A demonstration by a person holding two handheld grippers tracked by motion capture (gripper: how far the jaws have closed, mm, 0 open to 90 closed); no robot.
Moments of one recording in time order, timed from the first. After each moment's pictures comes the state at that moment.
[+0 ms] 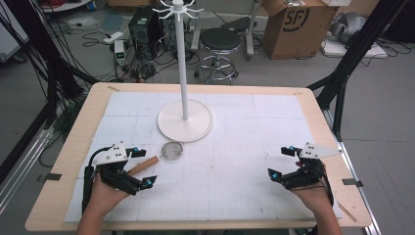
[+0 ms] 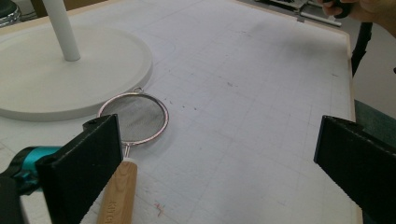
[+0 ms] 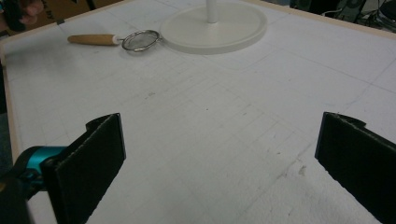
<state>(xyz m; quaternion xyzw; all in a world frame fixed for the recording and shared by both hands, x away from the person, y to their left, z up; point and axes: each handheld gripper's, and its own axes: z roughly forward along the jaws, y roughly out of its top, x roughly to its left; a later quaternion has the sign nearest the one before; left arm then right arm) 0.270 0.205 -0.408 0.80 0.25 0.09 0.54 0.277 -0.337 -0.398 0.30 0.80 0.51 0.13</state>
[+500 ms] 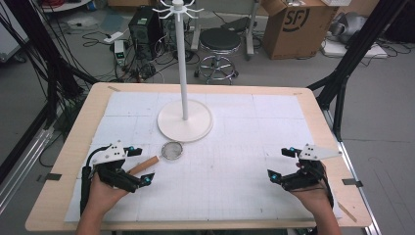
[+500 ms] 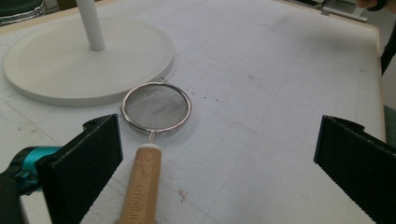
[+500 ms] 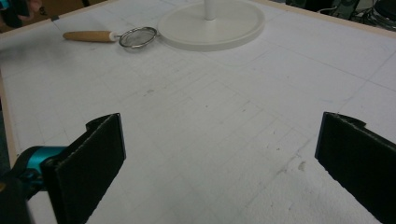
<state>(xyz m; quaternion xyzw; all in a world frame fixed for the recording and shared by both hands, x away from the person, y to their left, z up) 0.273 0.211 -0.411 0.80 0.27 0.11 0.53 0.273 -0.335 -0.397 0.31 0.80 0.50 0.14</state>
